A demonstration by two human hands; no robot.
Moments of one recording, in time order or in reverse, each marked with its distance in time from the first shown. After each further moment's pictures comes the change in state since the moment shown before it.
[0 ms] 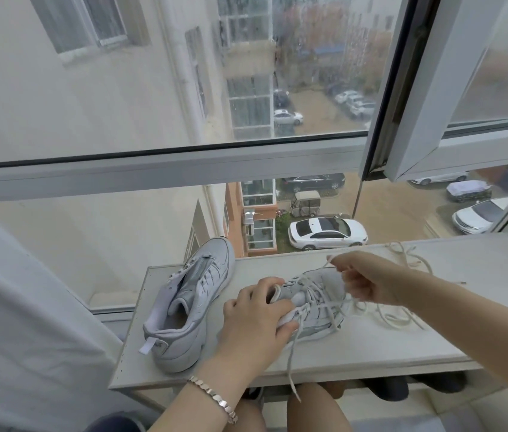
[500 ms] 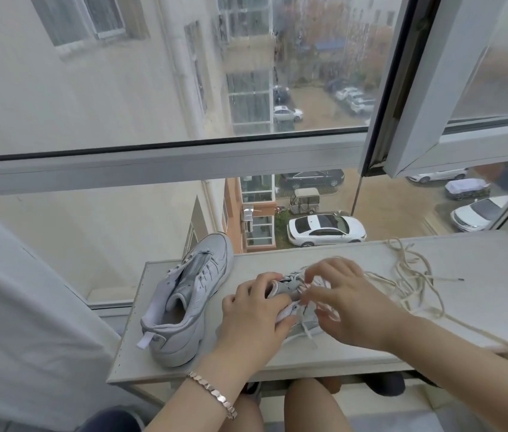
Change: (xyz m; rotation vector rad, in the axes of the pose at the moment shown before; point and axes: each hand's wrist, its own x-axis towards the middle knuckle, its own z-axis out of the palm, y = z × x) left_hand 0.001 0.002 0.001 -0.011 0.007 -0.020; right_hand -0.043 0.039 0.025 -1.326 0.185 -1.281
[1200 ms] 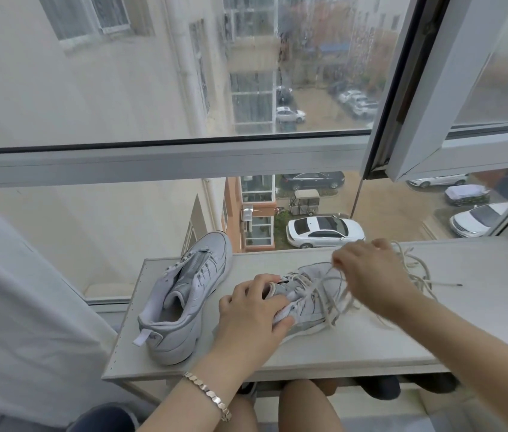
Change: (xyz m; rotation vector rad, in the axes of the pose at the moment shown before) left_hand 0.000 0.000 0.002 -0.006 0.032 -0.011; right_hand 0.010 0.041 0.000 -0.251 0.089 0.300
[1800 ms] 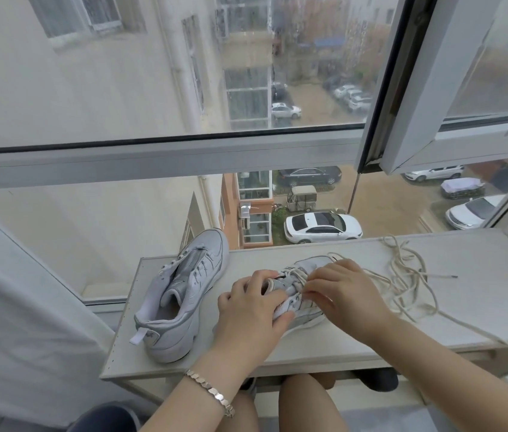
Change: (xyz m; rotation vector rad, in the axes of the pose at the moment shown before) left_hand 0.002 0.005 0.001 0.010 -0.011 -0.034; right_hand -0.019 -0.034 0.009 0.288 0.054 -0.174
